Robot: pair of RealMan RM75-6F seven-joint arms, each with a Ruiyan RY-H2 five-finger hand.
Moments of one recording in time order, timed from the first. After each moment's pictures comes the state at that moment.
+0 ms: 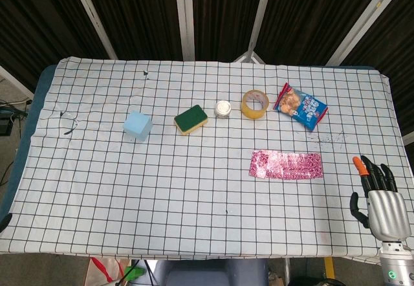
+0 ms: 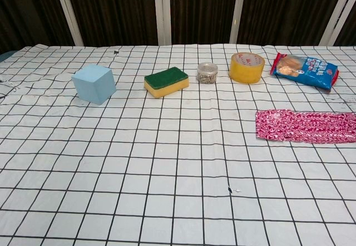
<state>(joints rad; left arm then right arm) 0.10 -0.96 -0.02 -1.84 1.47 1.63 0.07 0.04 -1.09 0.08 -1.80 -1.52 1.54 -0.11</state>
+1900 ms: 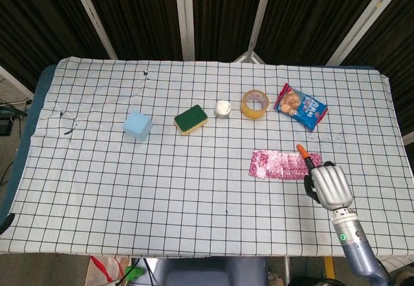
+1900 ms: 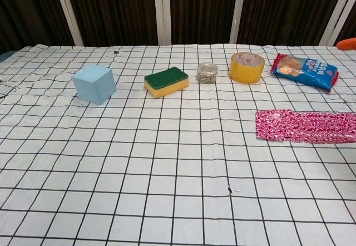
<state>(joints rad) 0.10 -0.98 -0.02 -1.83 1.50 1.65 0.09 0.28 -1.23 0.16 -1.78 -1.38 1.22 -0.36</state>
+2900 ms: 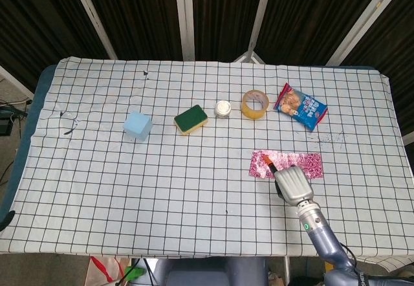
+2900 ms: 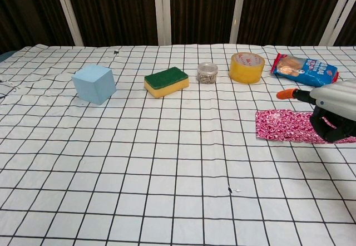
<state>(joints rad) 0.08 -0.98 -0.04 -1.84 1.46 1.62 0.12 0.46 -1.39 0.14 -1.73 -1.14 1.03 -0.67</state>
